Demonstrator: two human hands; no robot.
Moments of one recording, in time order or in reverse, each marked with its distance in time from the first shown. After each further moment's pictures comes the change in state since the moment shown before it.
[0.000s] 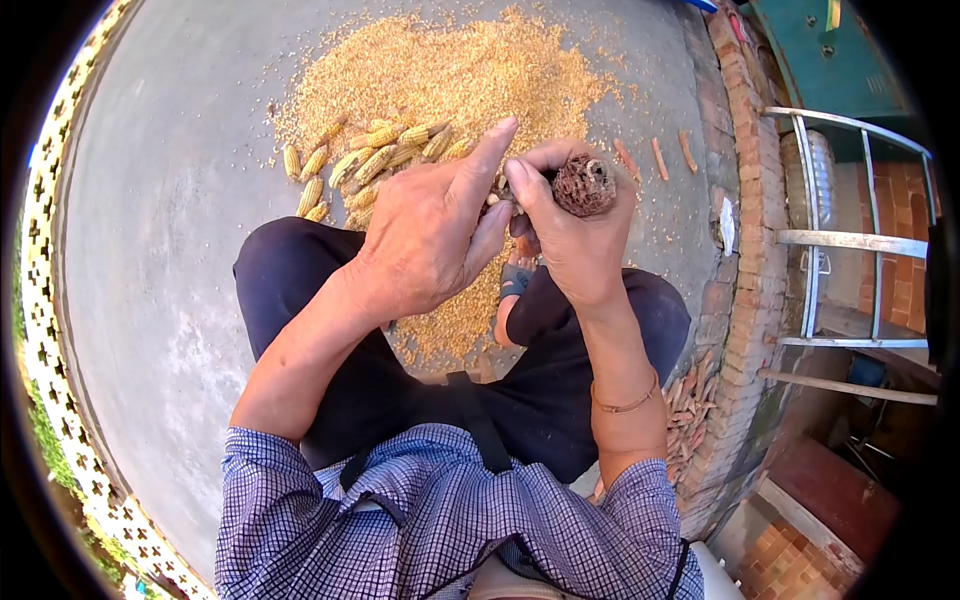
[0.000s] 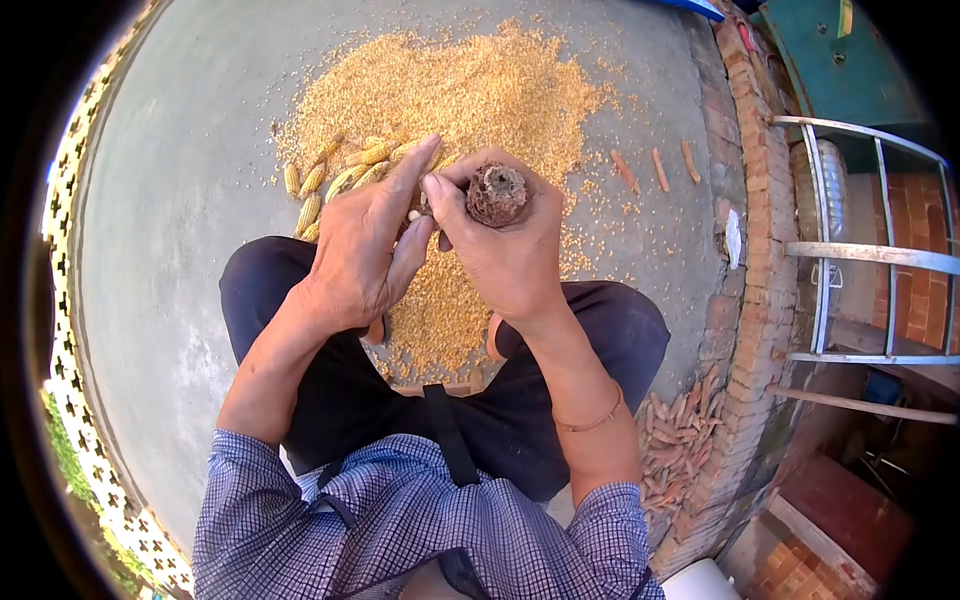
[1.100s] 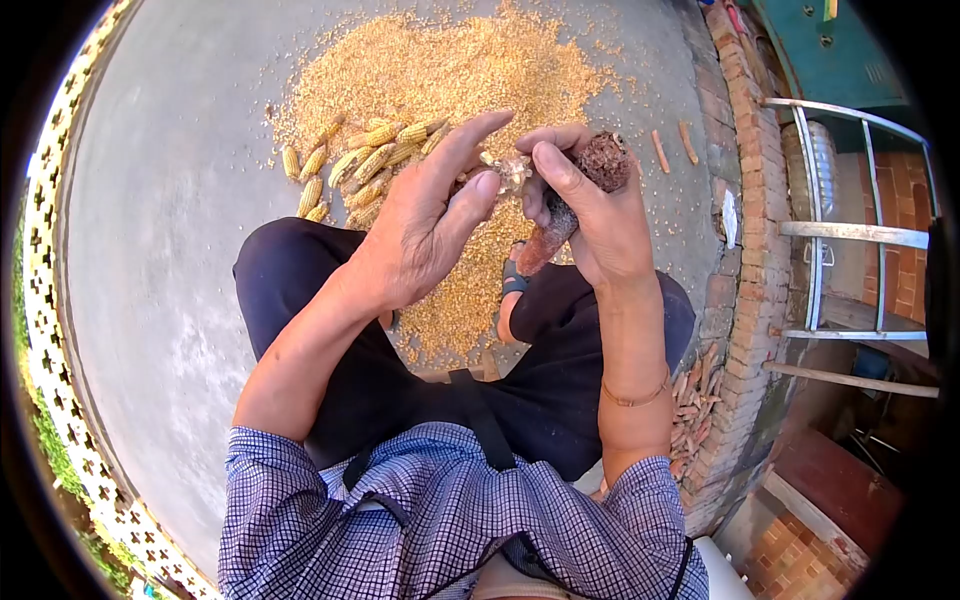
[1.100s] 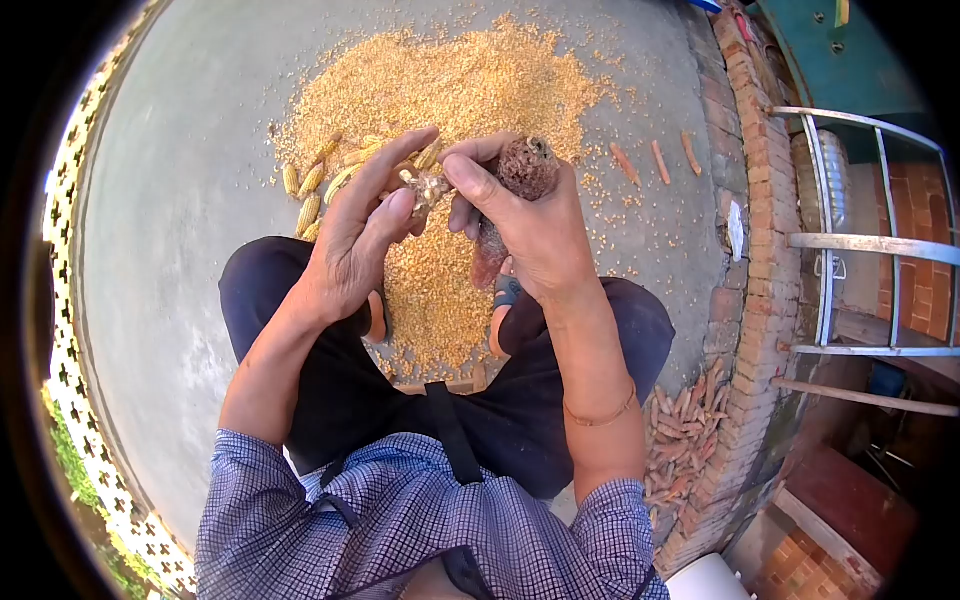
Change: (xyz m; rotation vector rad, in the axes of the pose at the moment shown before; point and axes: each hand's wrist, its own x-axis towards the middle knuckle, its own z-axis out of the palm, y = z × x) left_hand 0.003 0.004 -0.002 -0.609 -0.072 -0.336; right_hand 0.011 0.007 -0.027 0.155 -0.089 0.140
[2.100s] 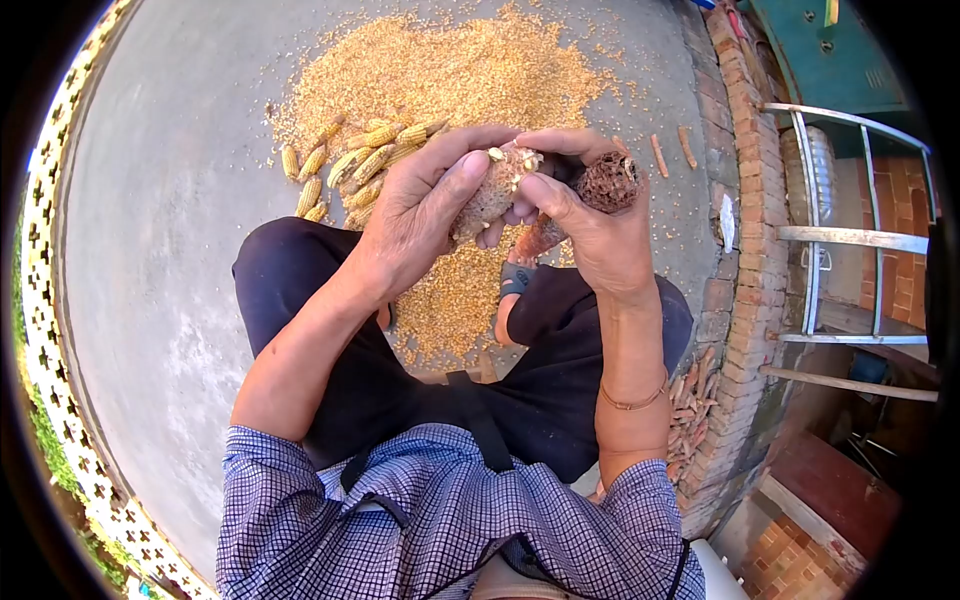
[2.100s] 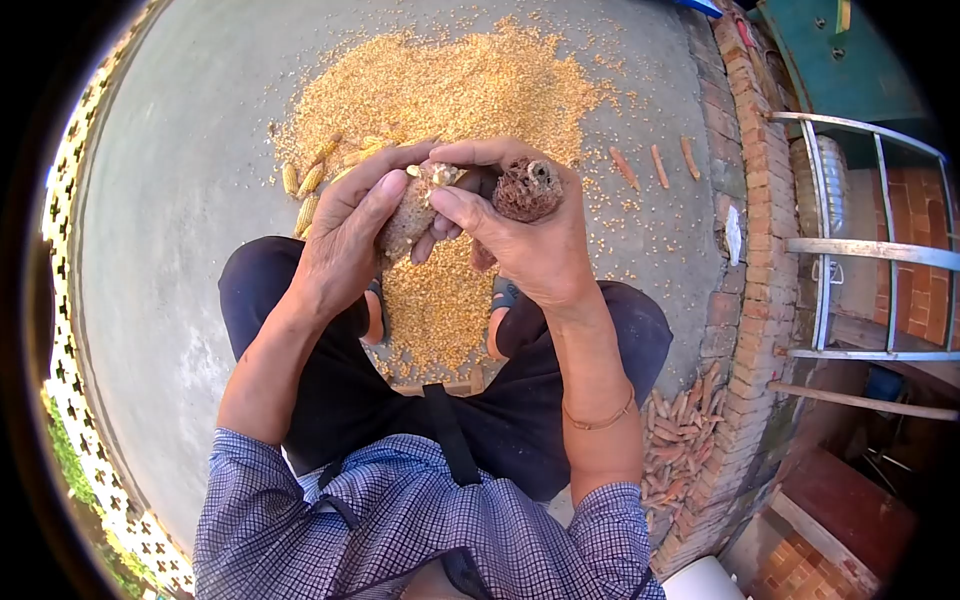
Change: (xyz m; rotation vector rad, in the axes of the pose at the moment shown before) left_hand 0.004 -0.006 0.002 -0.503 0.009 -0.093; right_hand -0.004 -0.001 0.004 -0.112 -0.070 -0.163
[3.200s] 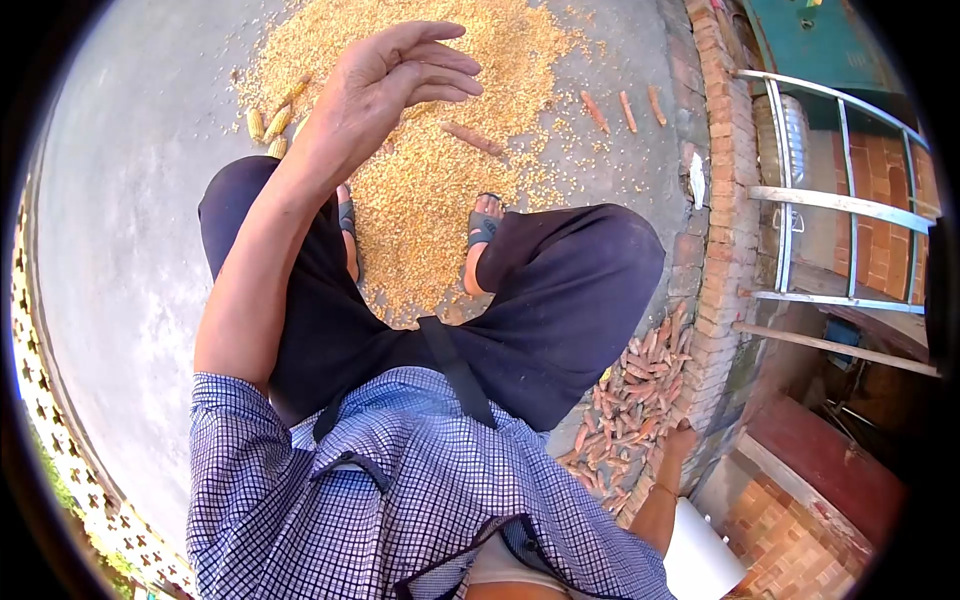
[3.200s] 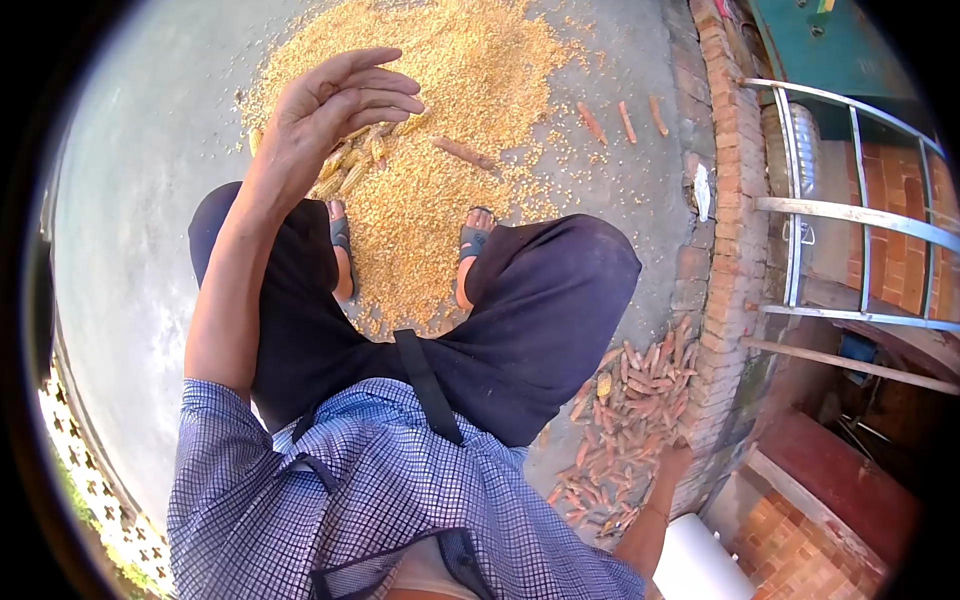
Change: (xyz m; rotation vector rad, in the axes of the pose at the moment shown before) left_hand 0.018 -0.004 -0.024 0.191 -0.067 0.175; right_hand -0.626 0.030 -0.336 -1.381 1.131 1.185
